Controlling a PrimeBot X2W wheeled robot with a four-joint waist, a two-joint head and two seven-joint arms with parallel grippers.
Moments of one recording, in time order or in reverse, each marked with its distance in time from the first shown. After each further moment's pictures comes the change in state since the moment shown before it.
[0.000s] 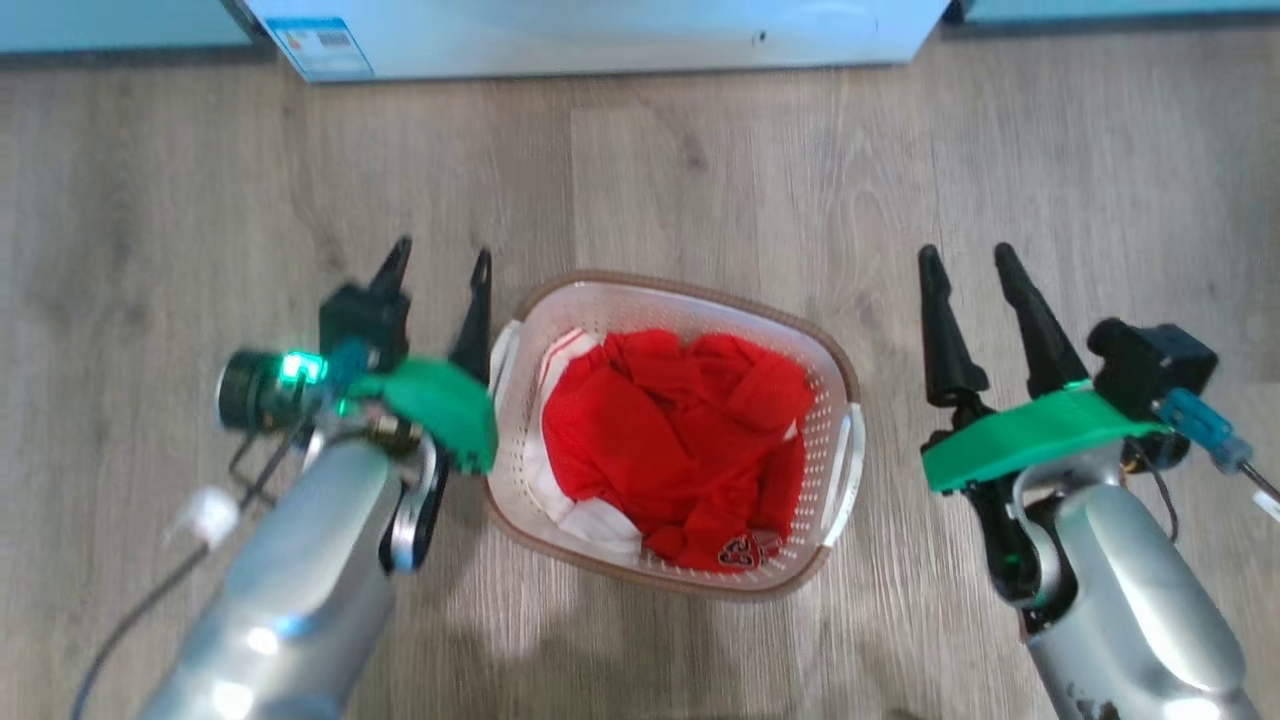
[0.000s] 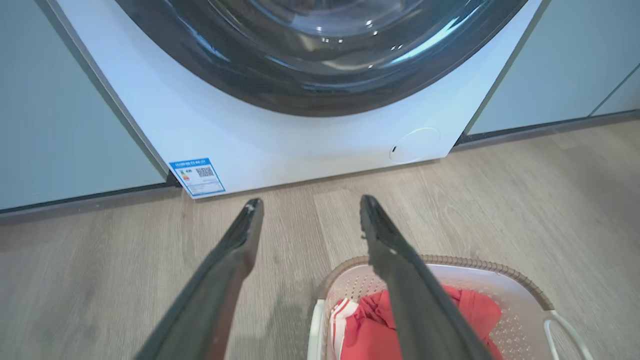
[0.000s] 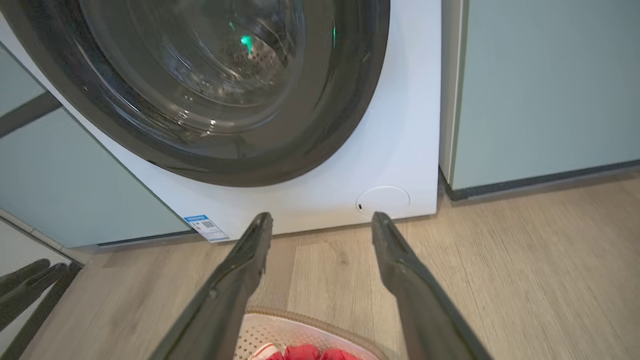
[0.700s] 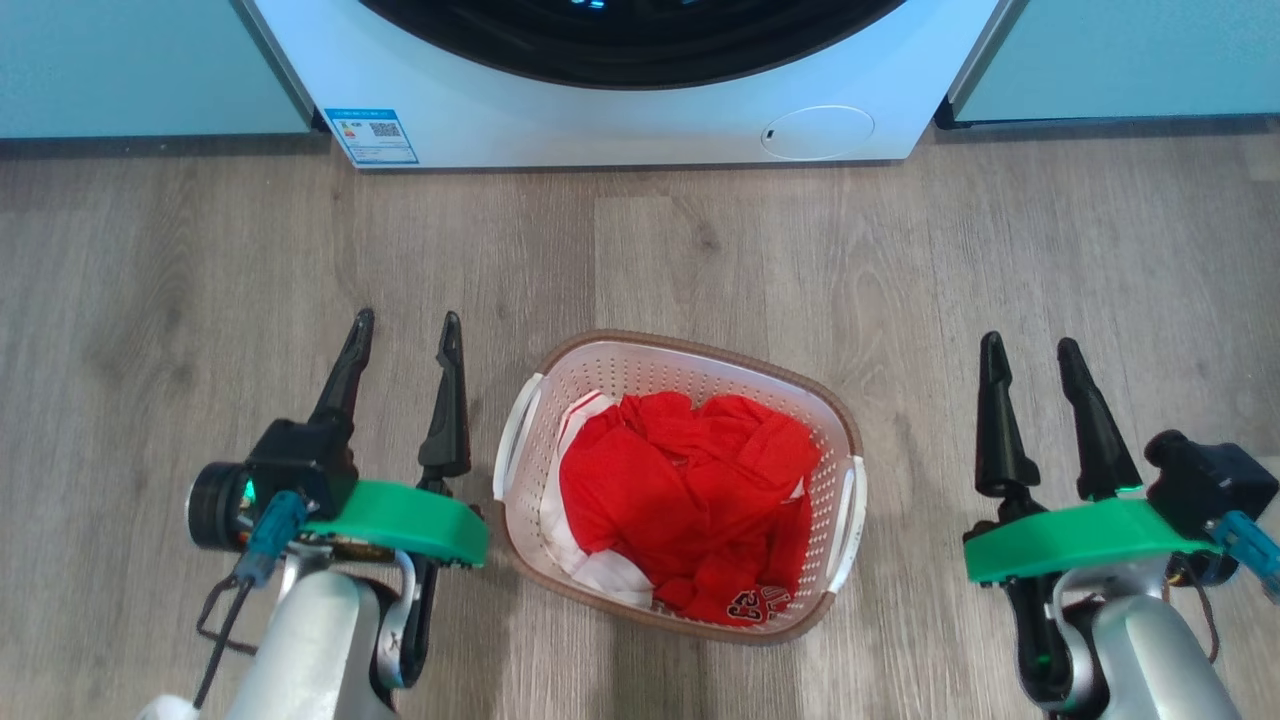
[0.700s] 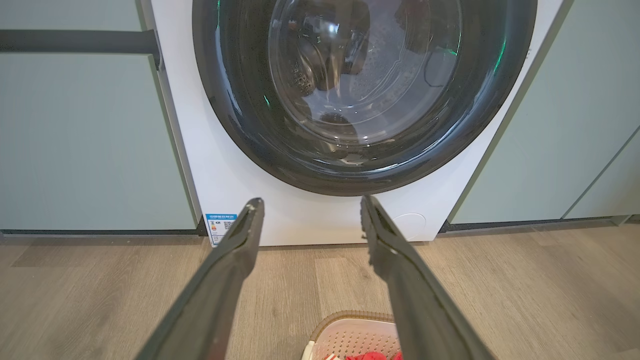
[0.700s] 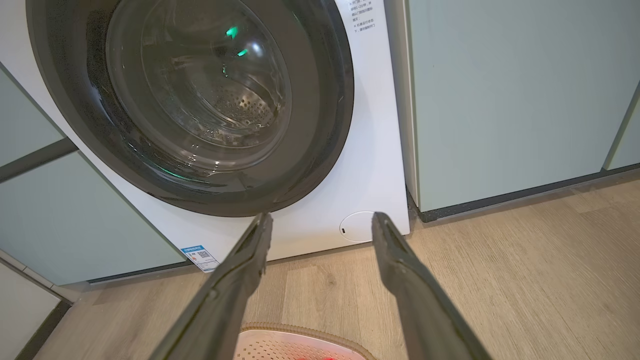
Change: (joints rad) left arm 0.399 -0.146 0.395 -0.407 0.282 -0.133 -0.004; right arm 0.241 0.068 -0.145 -0.176 -0.087 0.000 0.000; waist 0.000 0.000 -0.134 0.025
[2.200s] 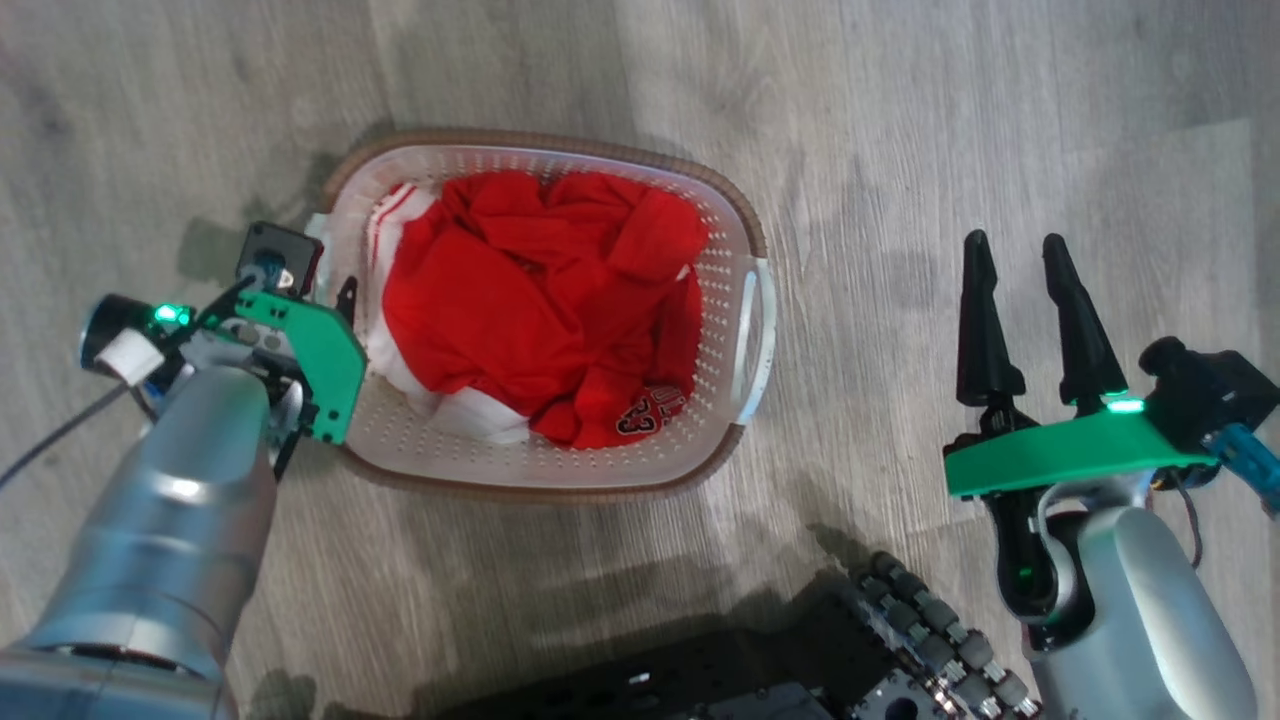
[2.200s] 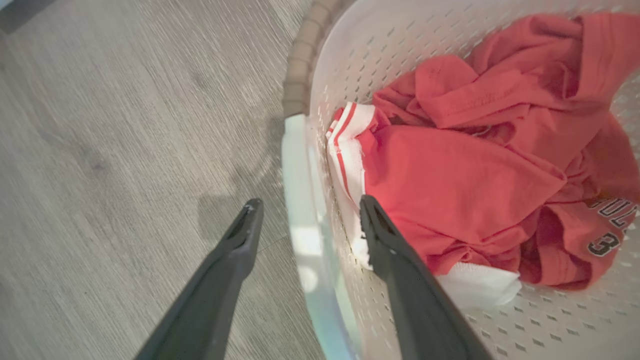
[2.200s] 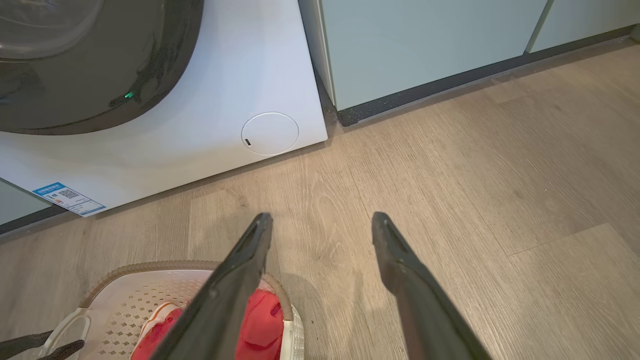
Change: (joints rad) left arm -0.716 0.099 -0.128 1.147 0.186 -0.159 0.074; right arm -0.151 0.009 0.033 0.015 0.023 0.000 0.000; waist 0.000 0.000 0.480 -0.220
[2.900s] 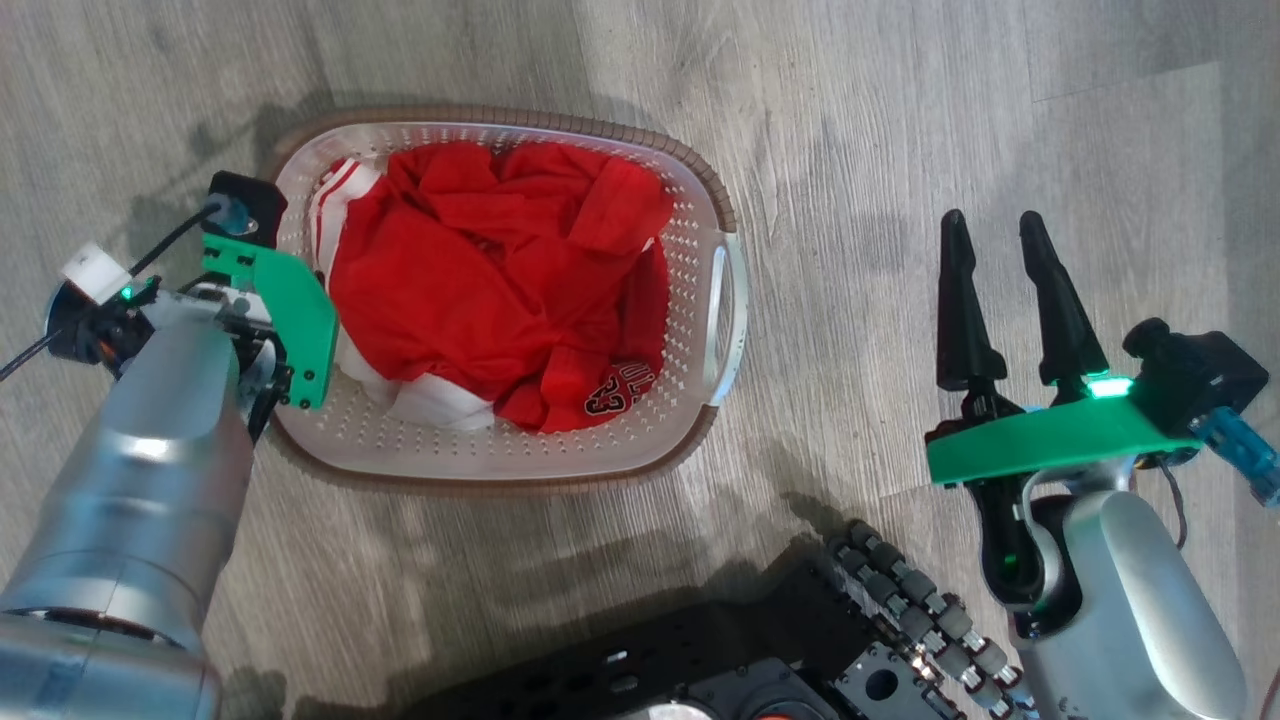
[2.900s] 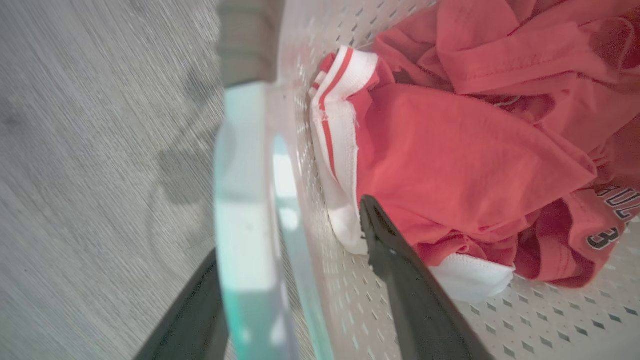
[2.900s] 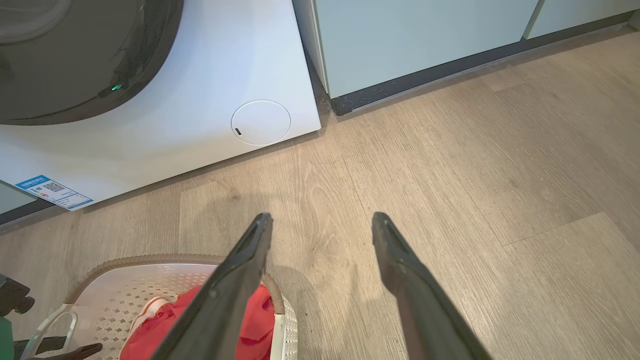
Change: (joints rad) left arm -0.074 0.025 -0.086 0.023 -0.170 -0.001 0.220; right arm -0.031 0.000 0.038 -0.010 0.017 0.000 0.000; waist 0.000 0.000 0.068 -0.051
